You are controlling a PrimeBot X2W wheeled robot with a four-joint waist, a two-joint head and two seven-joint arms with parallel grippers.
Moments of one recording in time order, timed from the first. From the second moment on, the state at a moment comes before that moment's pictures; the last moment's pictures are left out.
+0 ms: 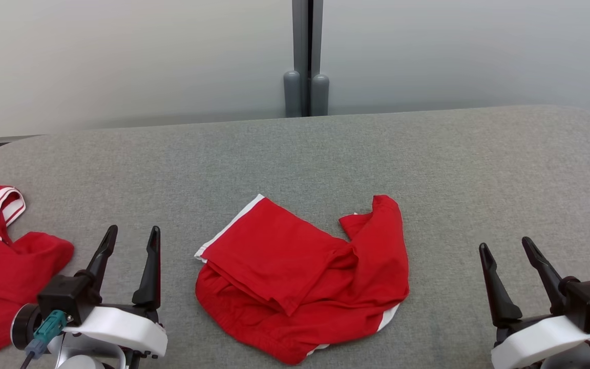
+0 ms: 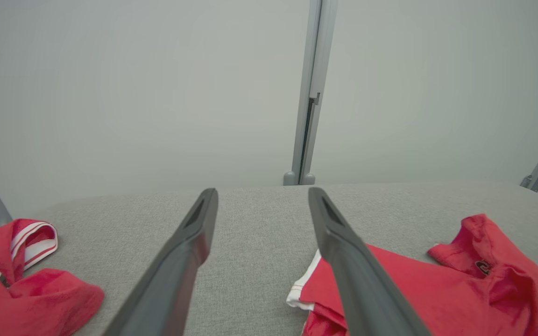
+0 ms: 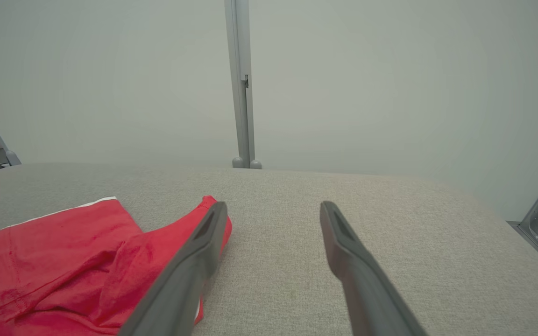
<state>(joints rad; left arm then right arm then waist) -0.11 0.40 -0.41 0.08 -0.59 0.22 -0.24 0.06 -0.11 0.04 -0.06 0.13 0.13 0.05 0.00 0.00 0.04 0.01</state>
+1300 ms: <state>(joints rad) -0.25 0.20 -0.34 0.08 -0.41 0.10 -0.26 -0.20 -0.26 0.52 0.17 0.20 0.13 0.36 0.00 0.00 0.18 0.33</state>
